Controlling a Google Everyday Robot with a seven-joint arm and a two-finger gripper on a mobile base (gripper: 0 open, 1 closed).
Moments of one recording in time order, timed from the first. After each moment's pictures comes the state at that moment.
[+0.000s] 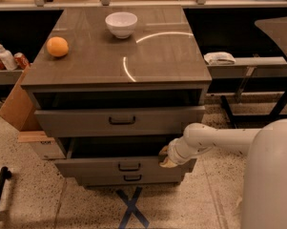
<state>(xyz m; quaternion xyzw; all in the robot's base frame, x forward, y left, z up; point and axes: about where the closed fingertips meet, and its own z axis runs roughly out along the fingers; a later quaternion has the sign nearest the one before) 0.576 -0.100 0.426 -0.71 0.66 0.10 0.23</state>
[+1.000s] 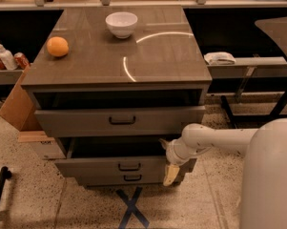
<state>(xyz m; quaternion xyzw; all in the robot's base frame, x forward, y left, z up) 0.574 -0.098 0.424 -0.71 0.66 0.10 0.22</state>
